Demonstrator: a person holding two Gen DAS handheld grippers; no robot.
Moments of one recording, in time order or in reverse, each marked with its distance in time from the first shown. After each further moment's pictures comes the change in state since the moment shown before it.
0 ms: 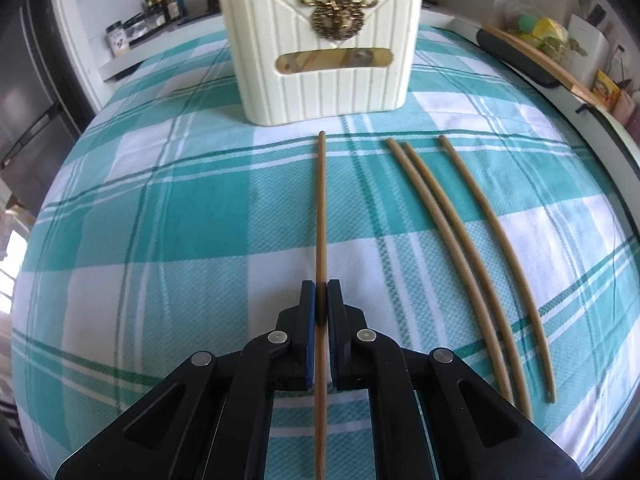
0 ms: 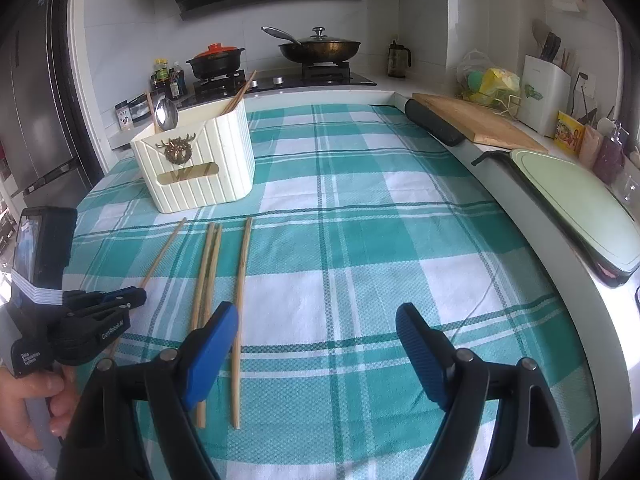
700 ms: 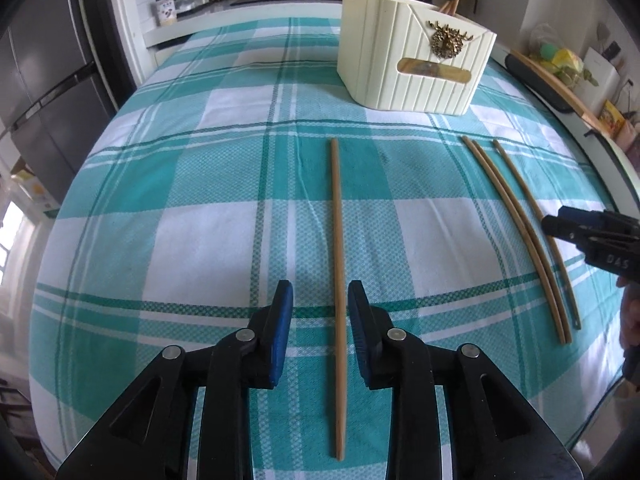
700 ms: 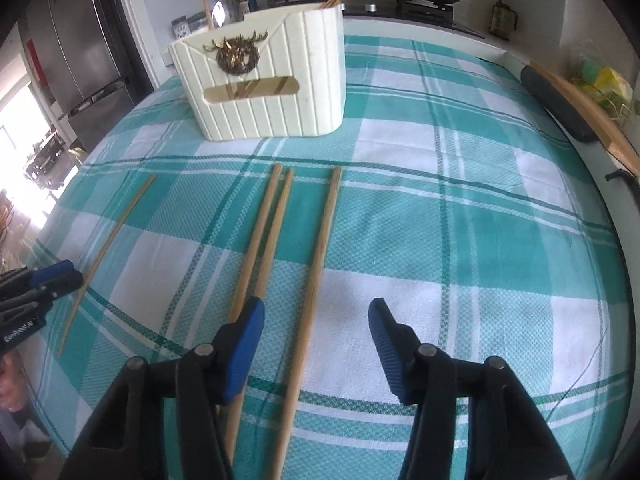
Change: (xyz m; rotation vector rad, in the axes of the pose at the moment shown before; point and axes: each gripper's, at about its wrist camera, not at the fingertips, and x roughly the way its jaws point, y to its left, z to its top) left arm -0.030 0.095 -0.034 -0.077 0.001 -0.034; right arm 0.109 0.063 0.018 -0.239 0.297 0.199
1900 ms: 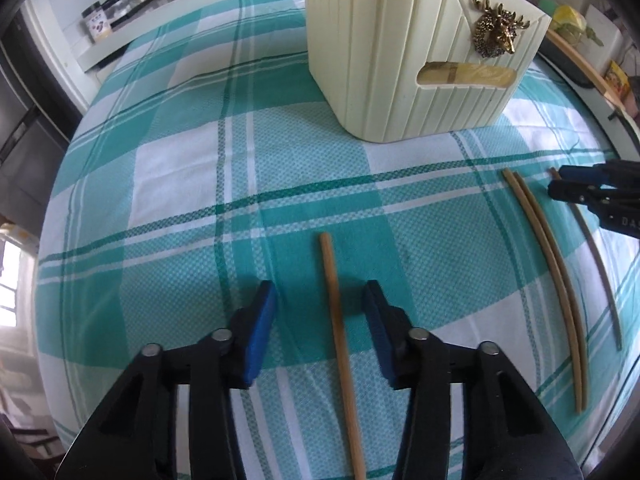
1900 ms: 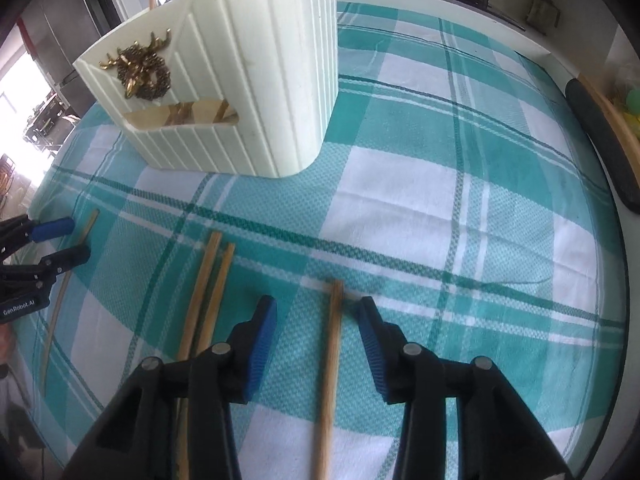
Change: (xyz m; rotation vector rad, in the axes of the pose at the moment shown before) left arm 0.079 -0.012 0.100 0.155 0.147 -0.020; right arm 0.052 -0.034 0.099 -0.046 0.121 0.013
